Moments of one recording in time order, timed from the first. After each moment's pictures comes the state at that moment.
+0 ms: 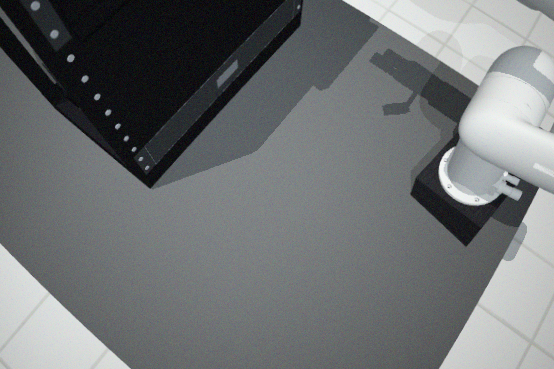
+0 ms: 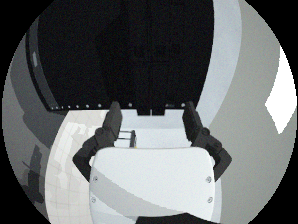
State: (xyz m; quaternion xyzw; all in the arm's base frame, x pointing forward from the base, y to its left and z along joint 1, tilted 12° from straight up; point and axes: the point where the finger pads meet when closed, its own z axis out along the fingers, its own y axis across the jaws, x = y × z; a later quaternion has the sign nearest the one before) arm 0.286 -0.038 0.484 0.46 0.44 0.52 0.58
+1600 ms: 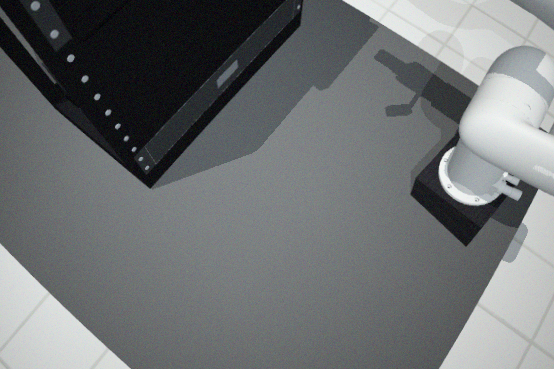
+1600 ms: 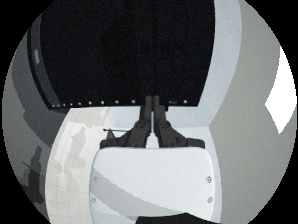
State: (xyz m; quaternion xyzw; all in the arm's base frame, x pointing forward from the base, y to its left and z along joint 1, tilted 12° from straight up) arm 0.279 -0.041 0.475 0.46 0.44 0.52 0.58
